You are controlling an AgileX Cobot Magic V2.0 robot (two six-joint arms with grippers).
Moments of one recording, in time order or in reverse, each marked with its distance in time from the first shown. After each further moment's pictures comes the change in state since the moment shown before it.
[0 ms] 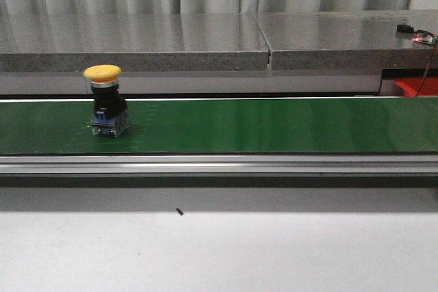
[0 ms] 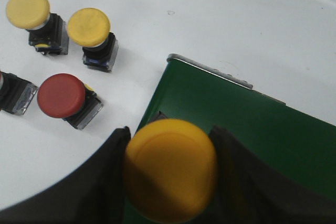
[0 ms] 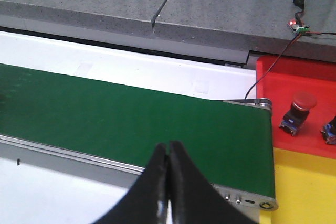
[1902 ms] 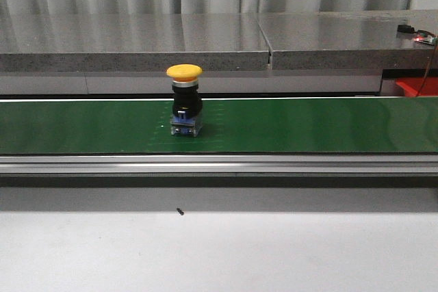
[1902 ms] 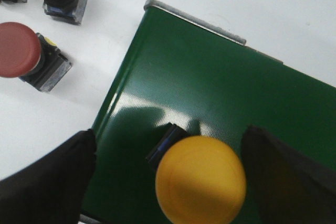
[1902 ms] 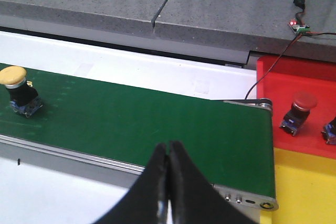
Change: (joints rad) left arm -0.026 0.069 -0.017 -0.071 0.074 0.014; right arm 0.000 0.000 0.000 0.000 0.000 0.000
